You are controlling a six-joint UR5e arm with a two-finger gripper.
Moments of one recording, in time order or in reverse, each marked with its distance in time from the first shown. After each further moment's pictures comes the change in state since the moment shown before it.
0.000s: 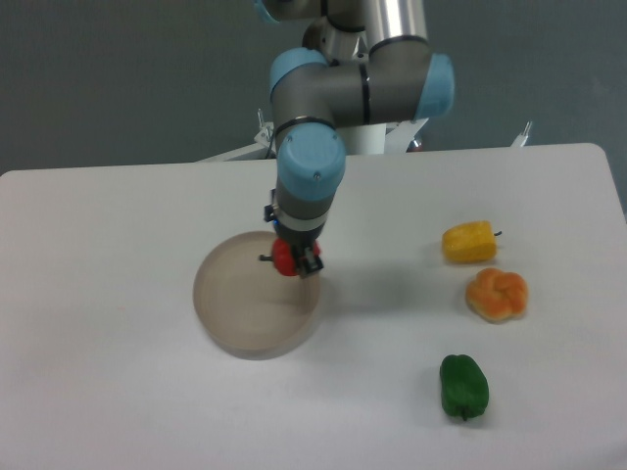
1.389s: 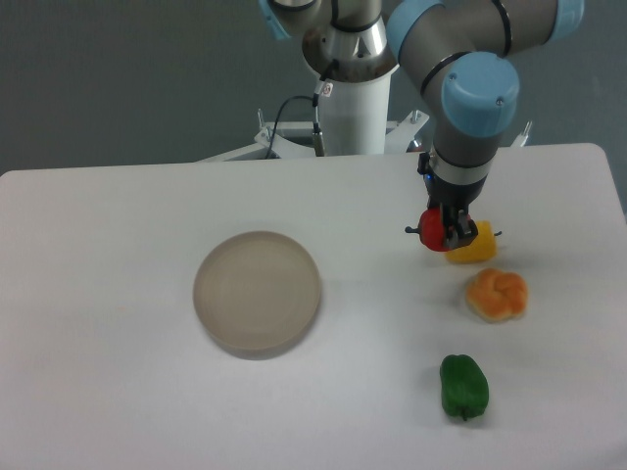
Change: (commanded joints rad) arm 0.345 0.124 0.048 -0.049 0.275 0.610
